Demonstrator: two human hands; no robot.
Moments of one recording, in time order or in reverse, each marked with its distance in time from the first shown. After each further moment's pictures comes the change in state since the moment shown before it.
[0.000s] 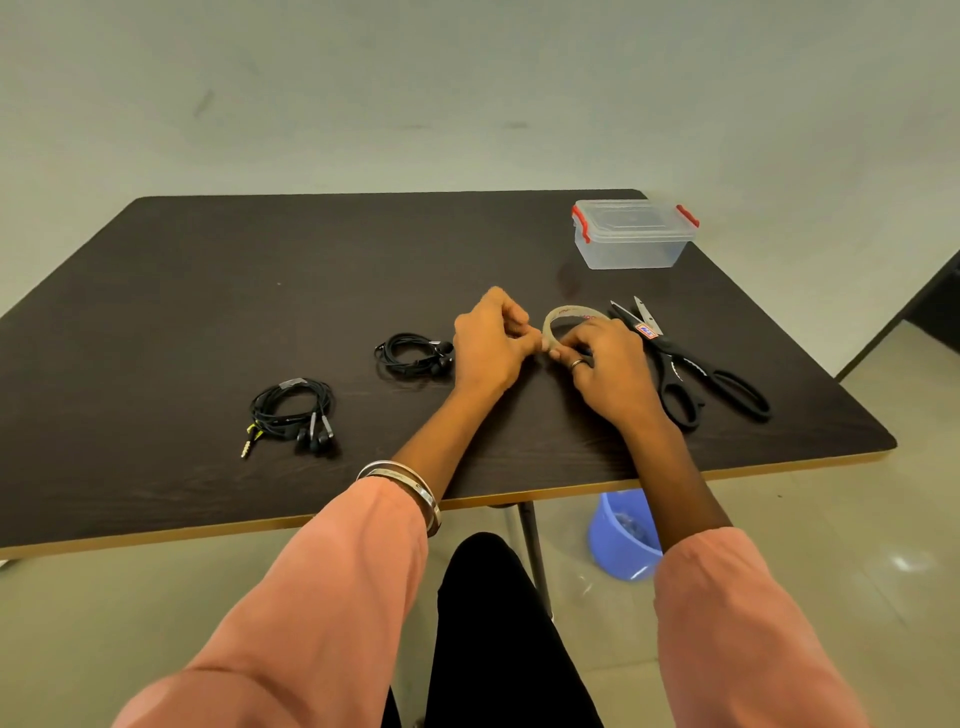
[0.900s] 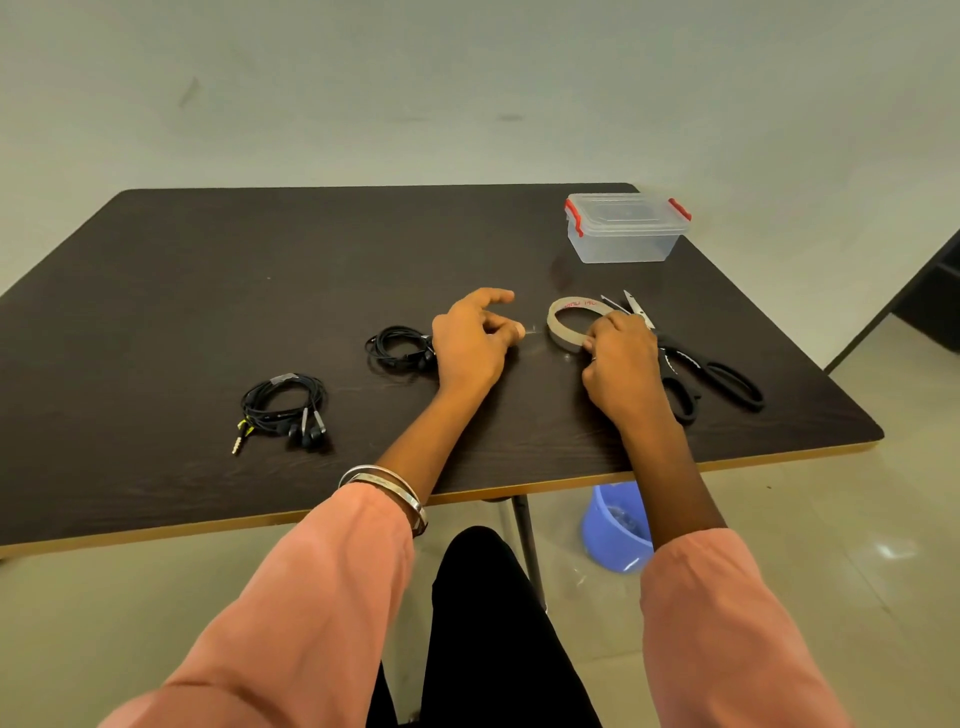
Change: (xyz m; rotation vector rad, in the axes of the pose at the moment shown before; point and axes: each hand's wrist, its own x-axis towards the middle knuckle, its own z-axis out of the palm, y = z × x) left_hand -0.005 -0.001 -0.008 -0.002 0.046 0.001; right_hand 0.002 0.007 -0.001 -0.352 -0.040 0.178
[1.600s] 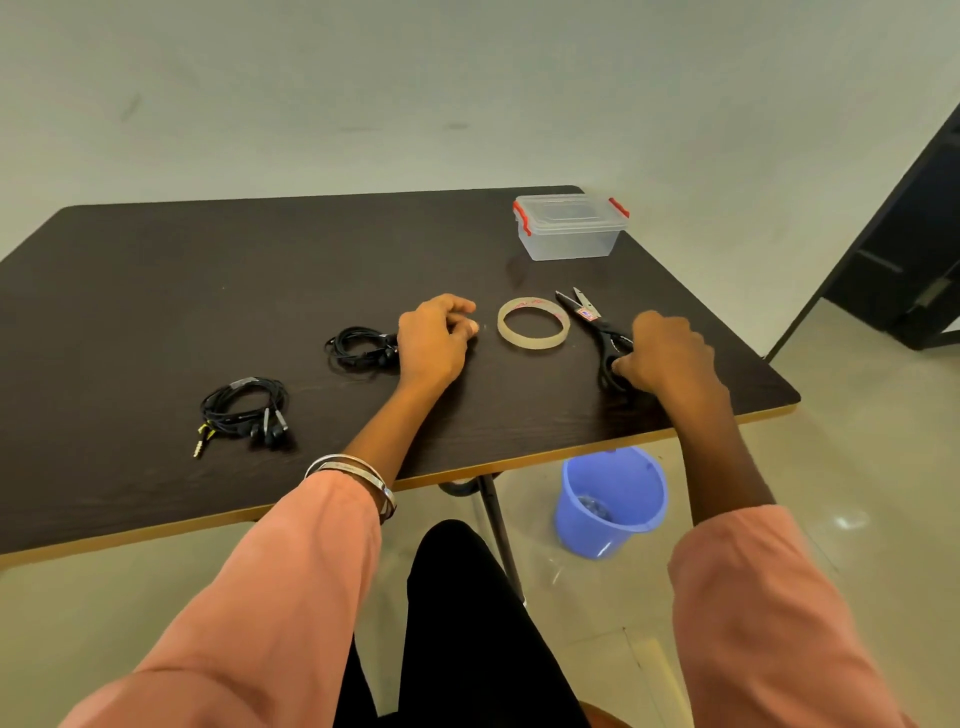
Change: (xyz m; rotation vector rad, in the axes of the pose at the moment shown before) left_hand 0.000 -0.001 0.003 0.138 -0.051 0.058; right_hand -0.028 0.048 -0.073 -0.126 -0.287 0.355
